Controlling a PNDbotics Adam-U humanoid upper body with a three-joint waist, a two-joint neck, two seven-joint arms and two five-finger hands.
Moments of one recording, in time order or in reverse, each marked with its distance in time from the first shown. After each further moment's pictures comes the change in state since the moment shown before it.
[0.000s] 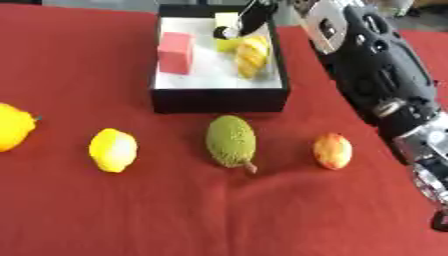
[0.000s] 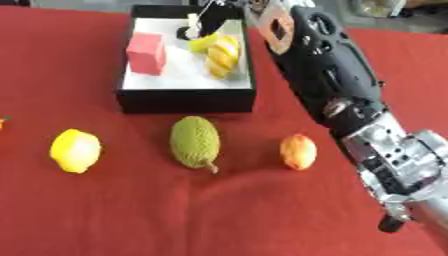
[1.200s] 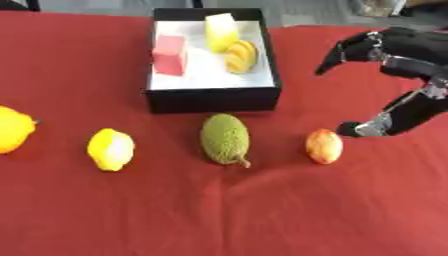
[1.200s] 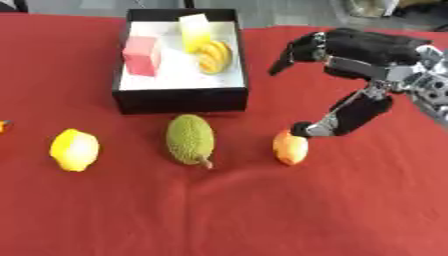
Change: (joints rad) left arm 0.029 0.042 -0.003 0.026 0.009 0.009 -0.011; right arm 0.798 -0.493 -0.080 -0.795 -0.302 0.236 0.019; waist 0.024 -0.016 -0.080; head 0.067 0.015
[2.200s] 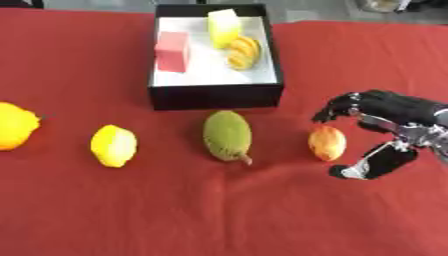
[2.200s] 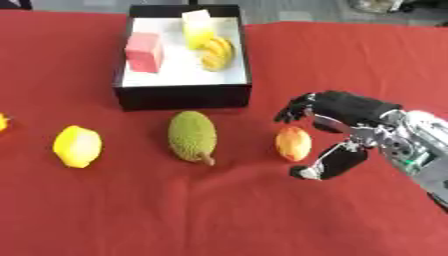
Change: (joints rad) left arm 0.007 0.000 -0.008 0.010 0.010 0.000 -0.008; right arm 0.094 0.103 0.079 0.052 0.178 0.121 0.024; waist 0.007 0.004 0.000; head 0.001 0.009
